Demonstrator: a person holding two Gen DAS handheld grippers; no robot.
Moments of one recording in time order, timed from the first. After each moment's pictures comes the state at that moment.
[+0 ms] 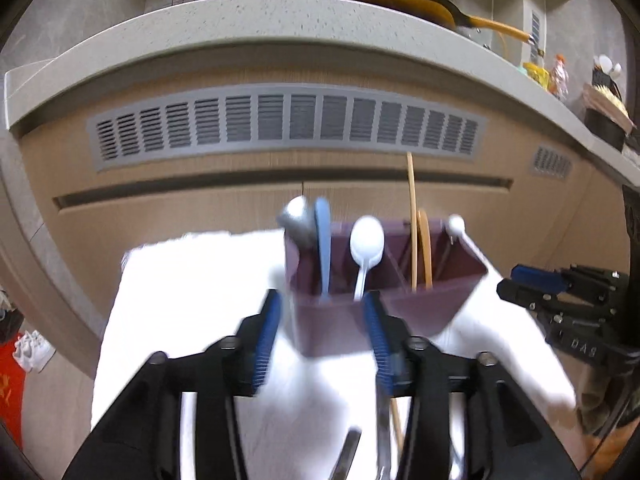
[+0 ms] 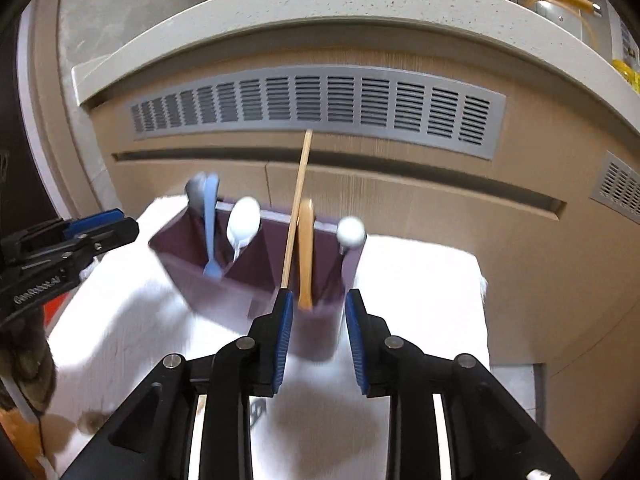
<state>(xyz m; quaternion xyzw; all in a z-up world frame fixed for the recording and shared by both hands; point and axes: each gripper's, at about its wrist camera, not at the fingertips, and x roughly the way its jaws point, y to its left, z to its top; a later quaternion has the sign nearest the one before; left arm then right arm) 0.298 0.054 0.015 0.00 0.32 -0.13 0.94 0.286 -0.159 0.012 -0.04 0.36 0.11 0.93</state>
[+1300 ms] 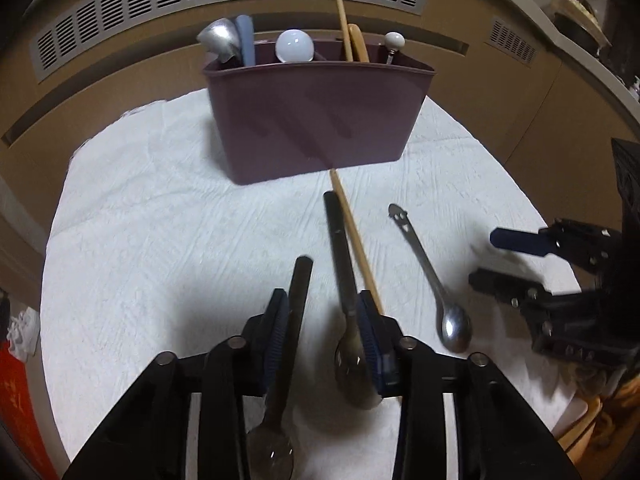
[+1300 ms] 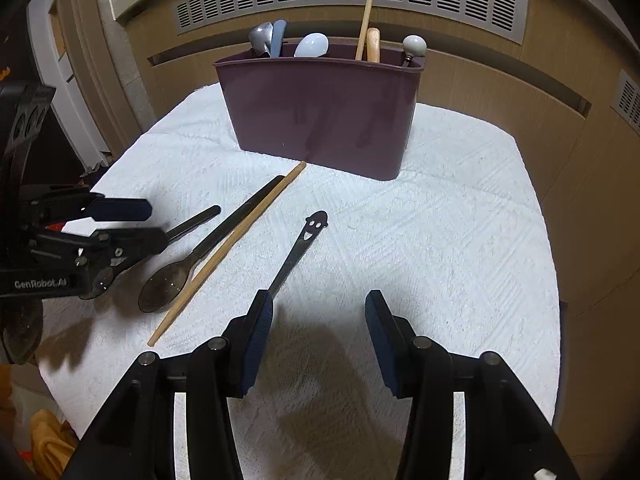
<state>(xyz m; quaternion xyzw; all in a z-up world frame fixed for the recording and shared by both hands) 0.251 0.031 -0.069 0.06 0.47 -0.21 0.85 0.203 -0.147 -0.069 -0.05 0.45 0.15 0.88</state>
